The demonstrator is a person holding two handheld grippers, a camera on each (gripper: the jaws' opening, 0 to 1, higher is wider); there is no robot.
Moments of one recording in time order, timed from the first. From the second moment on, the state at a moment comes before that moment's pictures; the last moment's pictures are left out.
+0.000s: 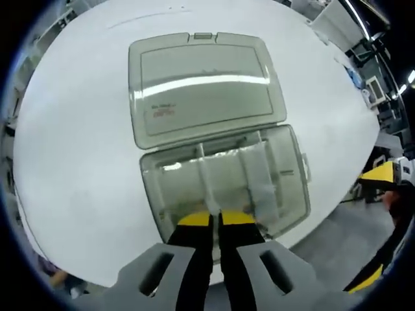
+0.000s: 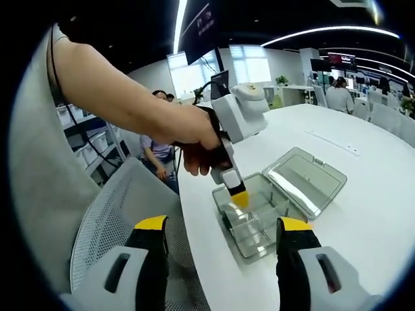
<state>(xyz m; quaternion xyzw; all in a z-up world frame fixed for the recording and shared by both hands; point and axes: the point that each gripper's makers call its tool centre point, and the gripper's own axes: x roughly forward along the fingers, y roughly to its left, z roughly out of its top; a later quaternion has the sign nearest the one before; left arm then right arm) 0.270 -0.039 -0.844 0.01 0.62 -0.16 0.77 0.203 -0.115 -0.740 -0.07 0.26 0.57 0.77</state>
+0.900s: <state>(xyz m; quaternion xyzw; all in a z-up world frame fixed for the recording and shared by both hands) 0.229 -0.019 -0.743 -0.19 0.37 -0.27 0.87 0.203 -0.126 -0.732 -0.11 0.26 0.59 0.76</state>
